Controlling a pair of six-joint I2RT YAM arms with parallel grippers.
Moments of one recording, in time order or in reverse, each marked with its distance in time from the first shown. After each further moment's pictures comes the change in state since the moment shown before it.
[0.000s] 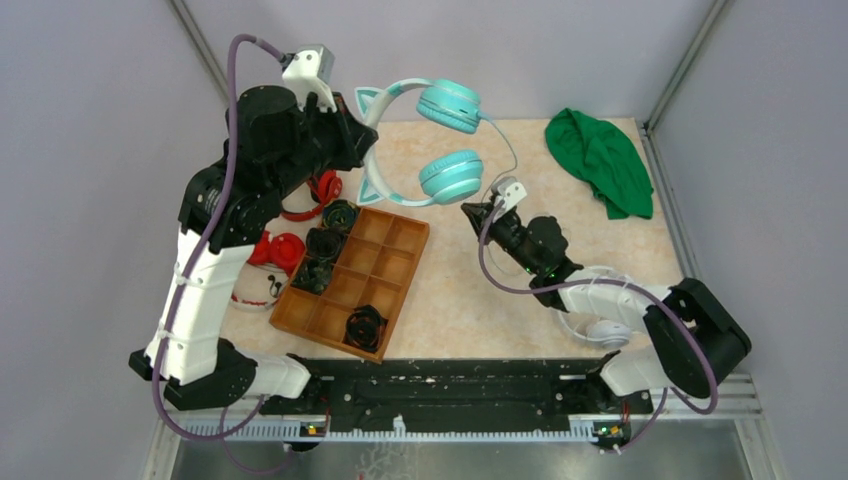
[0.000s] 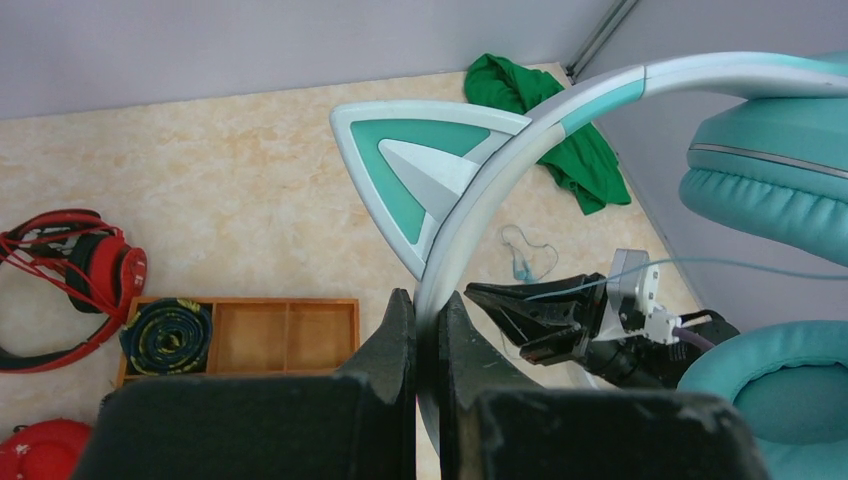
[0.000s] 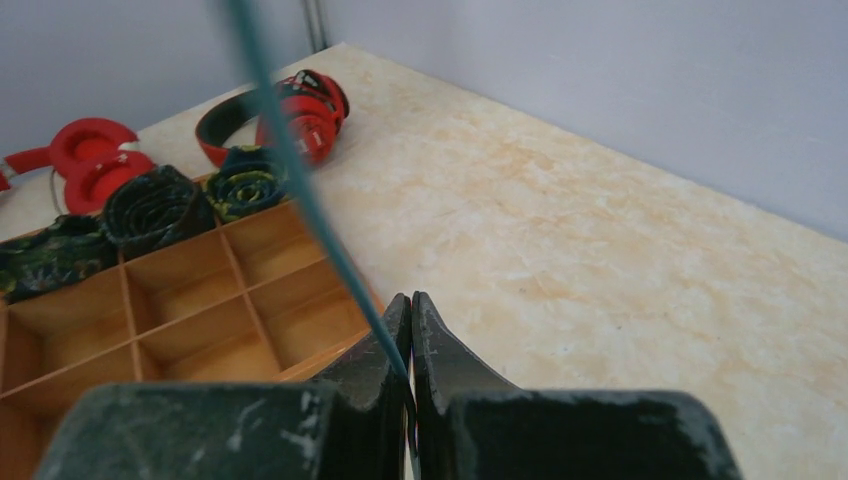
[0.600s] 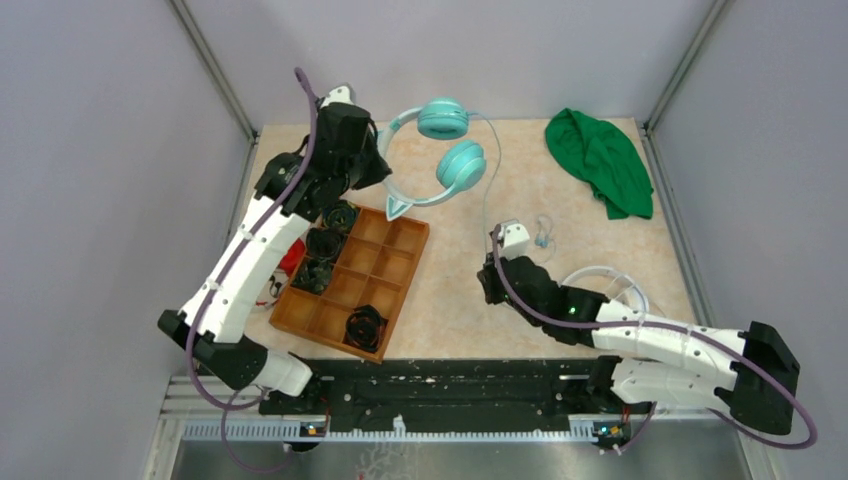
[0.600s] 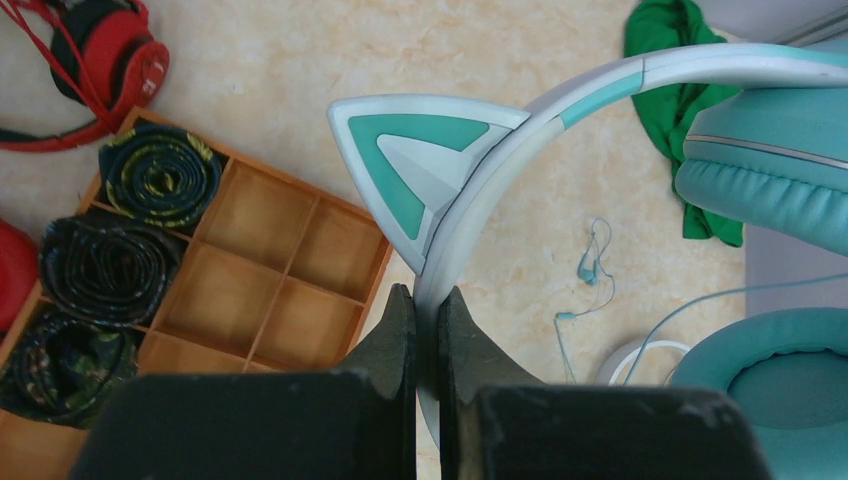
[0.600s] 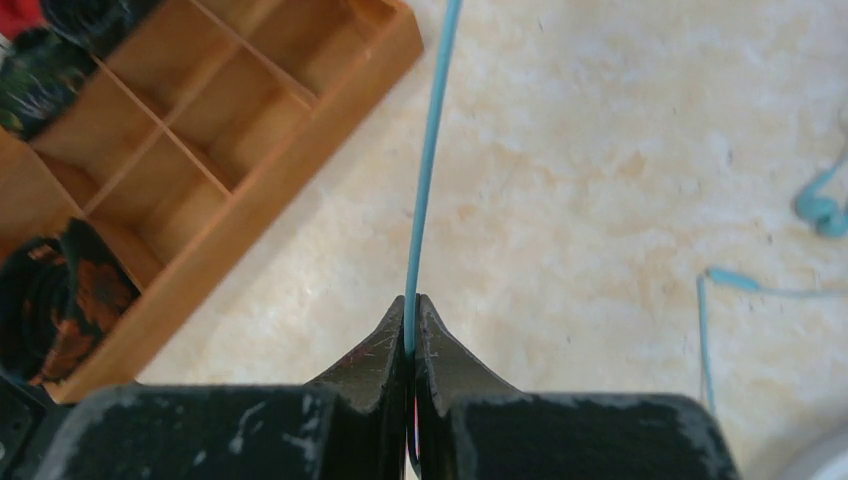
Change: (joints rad) left arm 0.003 0.066 -0.264 0.017 -0.224 -0.324; right arm 0.344 -0.382 0.018 -0.919 0.469 0.430
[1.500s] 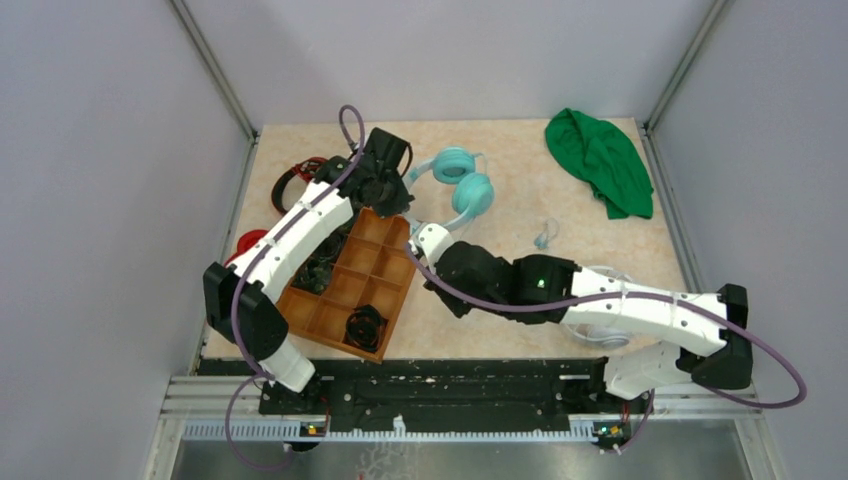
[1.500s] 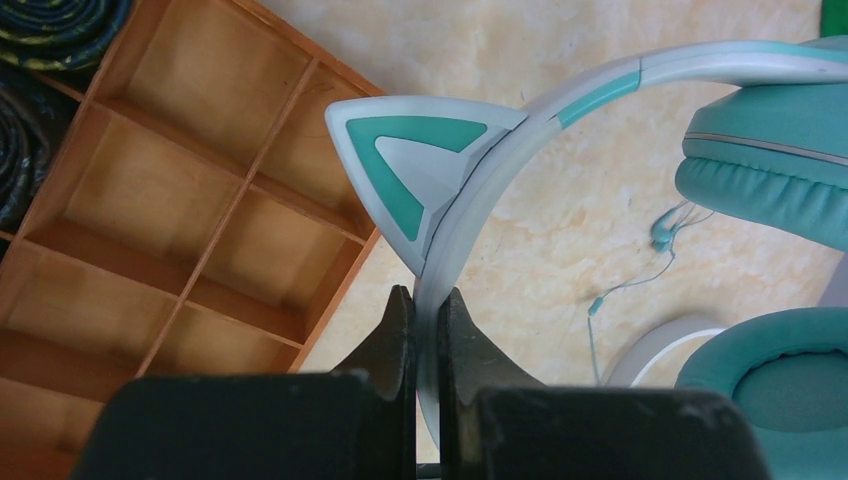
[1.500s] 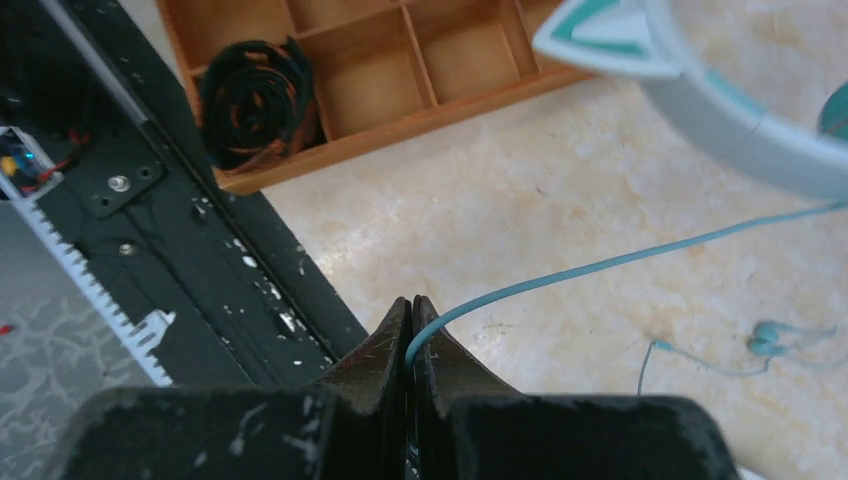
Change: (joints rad) left arm 0.019 0.191 -0.213 0.022 0.112 -0.255; right arm 0.300 0.317 0.682 -0.704 -0.050 -0.196
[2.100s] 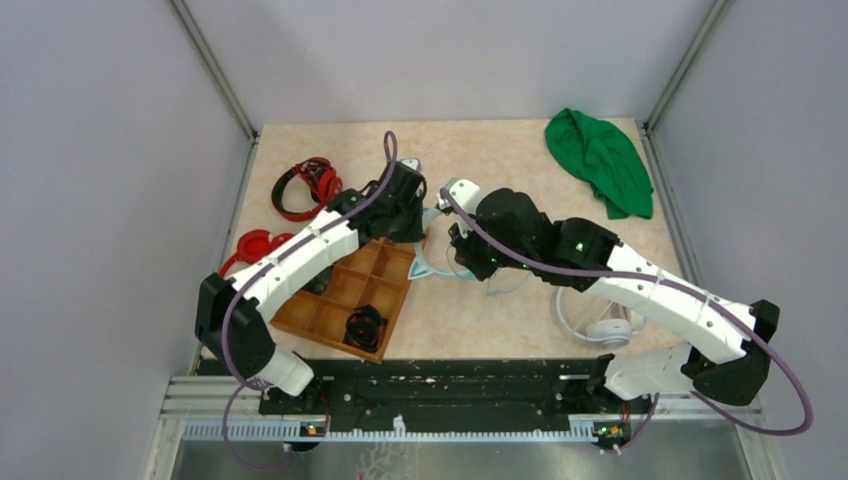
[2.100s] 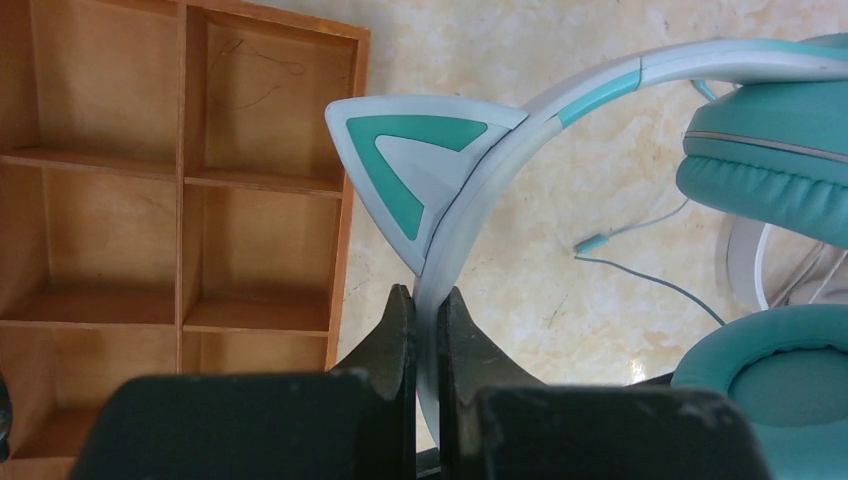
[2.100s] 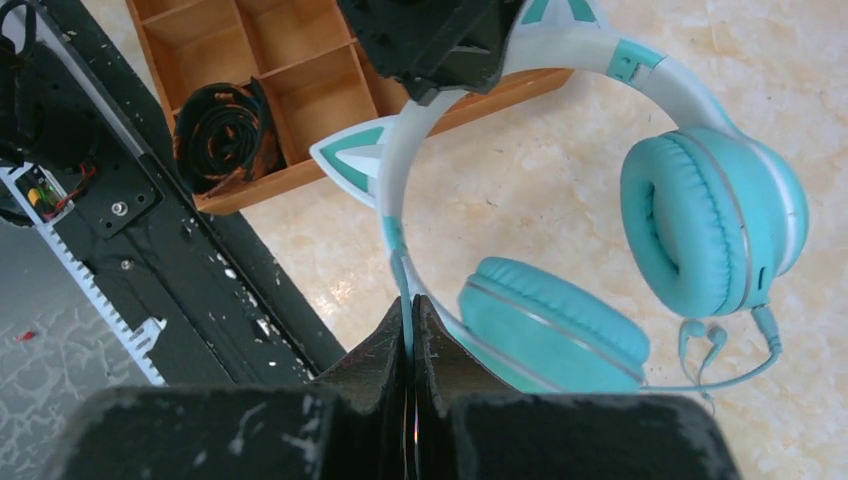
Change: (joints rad) left arm -0.118 -0.105 -0.261 0.200 0.097 0.330; right arm -0.258 -0.061 0.122 -0.073 -0.260 -0.132
